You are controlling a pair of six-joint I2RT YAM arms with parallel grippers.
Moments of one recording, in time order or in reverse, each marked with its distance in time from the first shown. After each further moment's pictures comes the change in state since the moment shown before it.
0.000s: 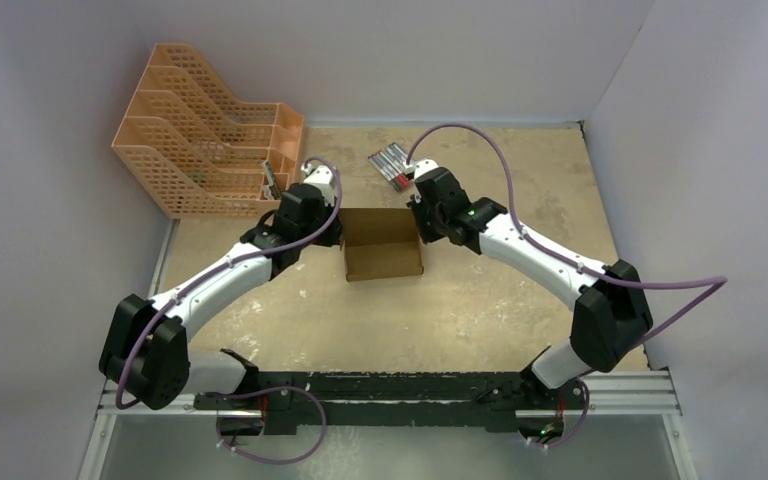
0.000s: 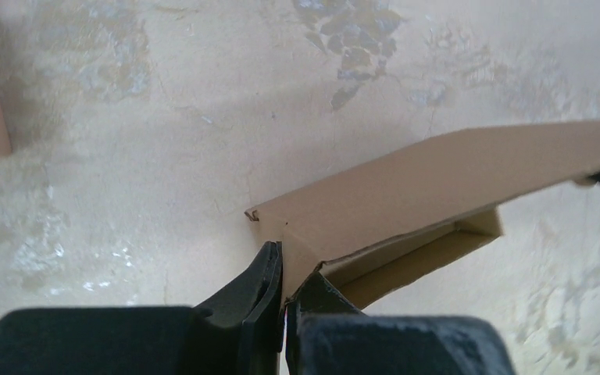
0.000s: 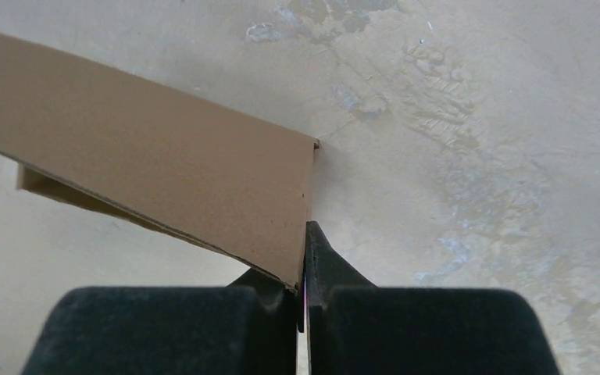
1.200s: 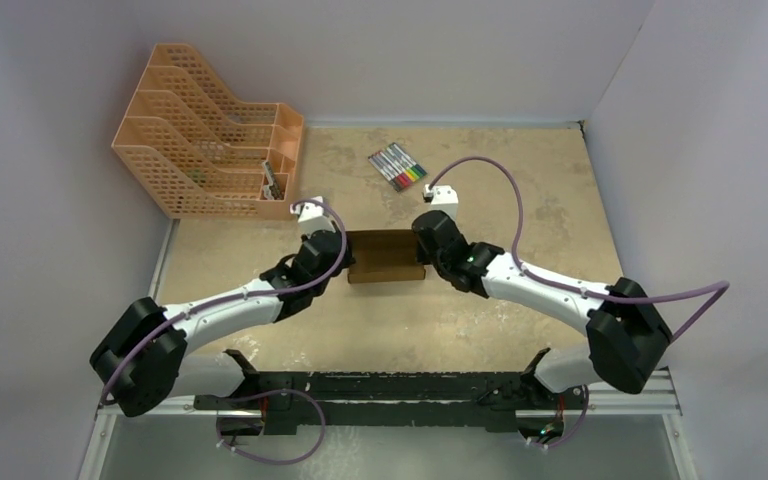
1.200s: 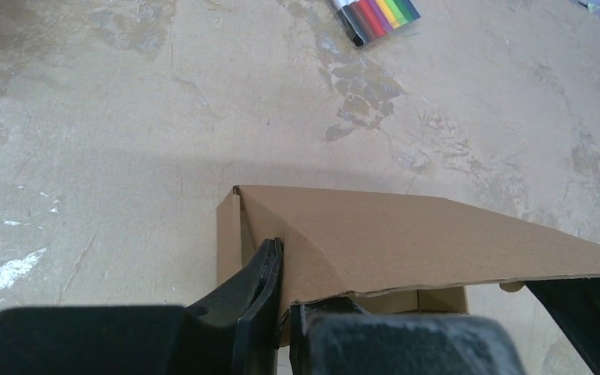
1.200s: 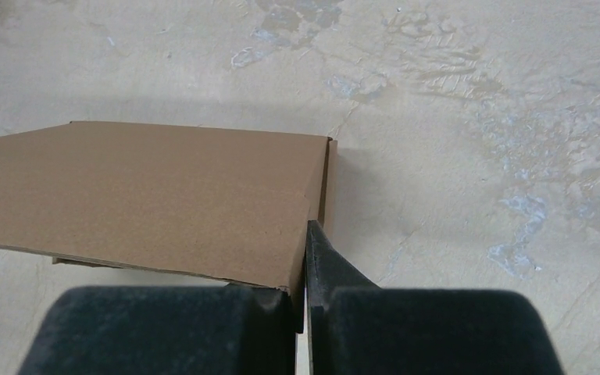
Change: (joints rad) left arm -0.244 -0.043 -0.265 0.334 -0.472 -0.444; right arm 0.137 -0.112 -0.299 0.296 0.303 0.394
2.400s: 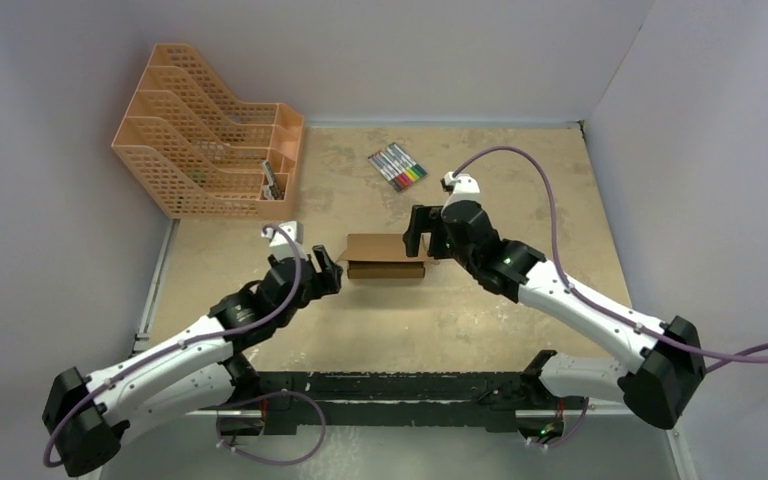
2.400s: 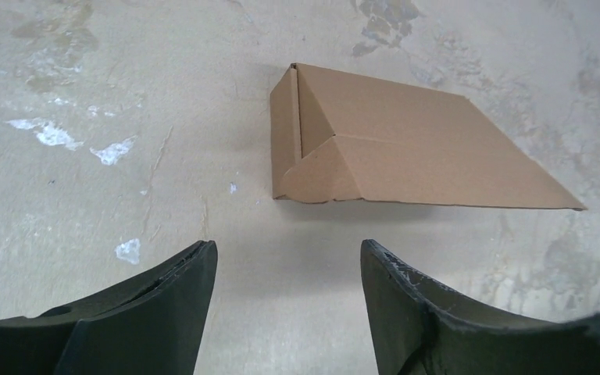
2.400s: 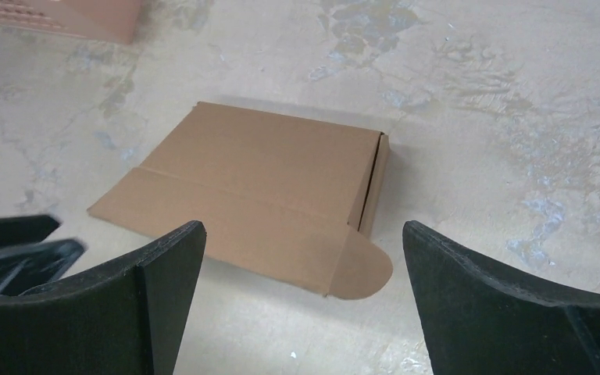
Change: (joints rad) left arm -0.083 -0.419 -0.099 -0.398 -0.016 -0.004; right arm -0.028 -0.268 0.012 -0.105 -0.180 0.000
